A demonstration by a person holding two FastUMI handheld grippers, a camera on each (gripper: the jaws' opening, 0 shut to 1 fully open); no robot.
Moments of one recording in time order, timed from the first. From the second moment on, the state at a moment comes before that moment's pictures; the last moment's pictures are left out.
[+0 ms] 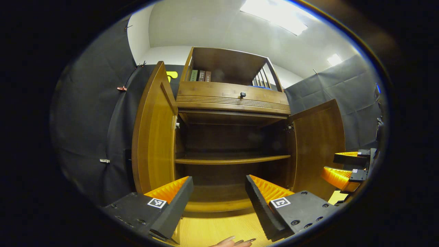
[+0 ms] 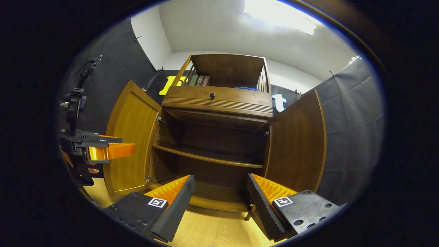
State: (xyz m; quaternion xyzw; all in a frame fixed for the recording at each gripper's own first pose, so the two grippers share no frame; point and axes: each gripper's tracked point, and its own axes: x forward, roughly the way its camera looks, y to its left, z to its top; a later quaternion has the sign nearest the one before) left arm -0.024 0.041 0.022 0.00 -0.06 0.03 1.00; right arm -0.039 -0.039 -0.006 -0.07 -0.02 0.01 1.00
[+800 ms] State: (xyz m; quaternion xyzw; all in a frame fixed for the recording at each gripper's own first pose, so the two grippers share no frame) left arm -0.017 0.032 0.025 0.01 -0.07 0.03 1.00; right arm -0.040 -0.043 -0.008 -0.07 -0.02 0.01 1.00
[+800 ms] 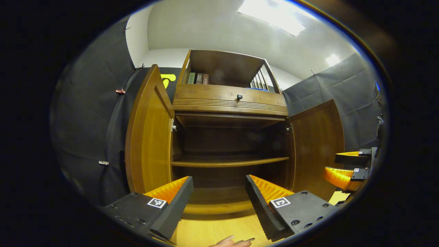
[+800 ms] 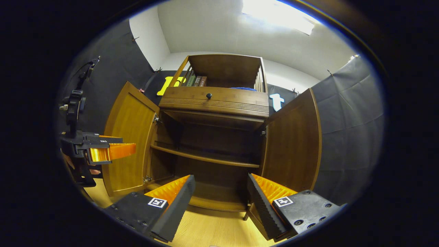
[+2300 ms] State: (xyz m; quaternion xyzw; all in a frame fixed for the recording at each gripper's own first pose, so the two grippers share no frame) left arm -0.017 0.029 0.024 0.03 -0.07 0.04 1.00; right arm -0.037 -0.044 -0.008 -0.08 -0.02 0.01 1.00
